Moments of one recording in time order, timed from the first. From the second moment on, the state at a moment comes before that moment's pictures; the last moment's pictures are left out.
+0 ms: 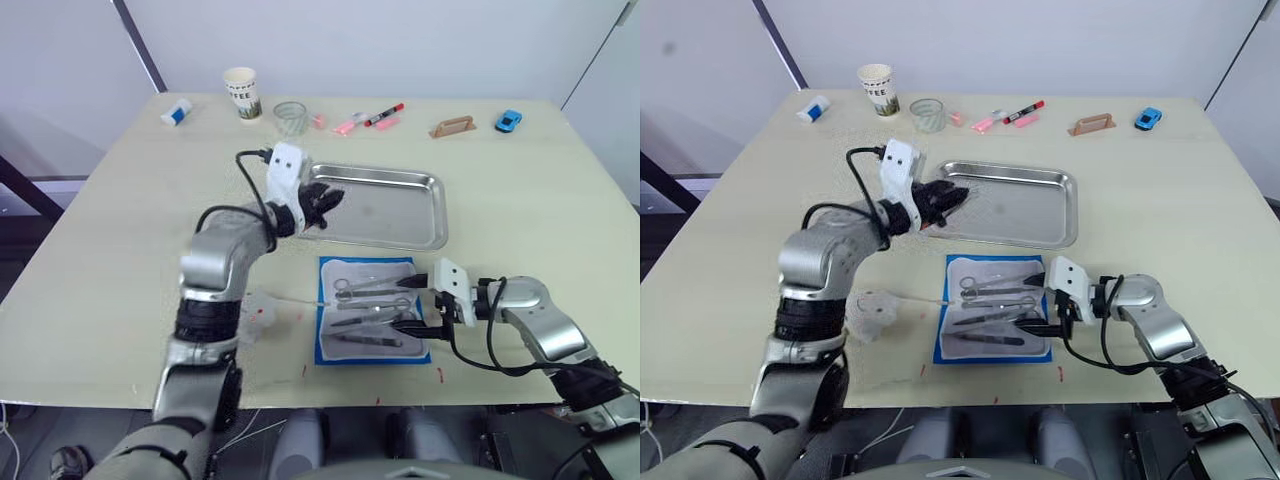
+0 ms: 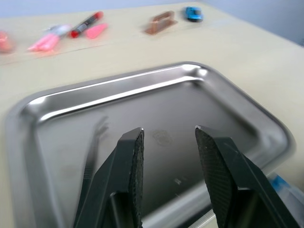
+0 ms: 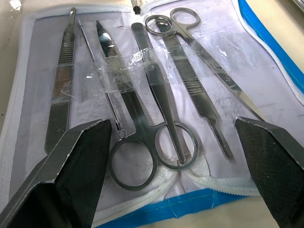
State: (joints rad) left arm -0.59 0.40 0.03 -0.14 -0.37 0.83 -0.65; right arm -0.31 -0.57 0.30 0.05 0.19 0.22 1.13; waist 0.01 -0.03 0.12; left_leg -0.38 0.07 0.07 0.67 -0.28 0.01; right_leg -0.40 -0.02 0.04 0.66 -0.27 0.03
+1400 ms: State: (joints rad) left arm -0.48 0.63 -0.30 -0.08 -0.24 0.55 -1.03; right arm -0.28 -0.56 0.29 0.01 0.19 0.24 1.10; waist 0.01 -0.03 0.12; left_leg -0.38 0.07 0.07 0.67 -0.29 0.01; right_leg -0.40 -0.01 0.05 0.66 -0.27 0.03
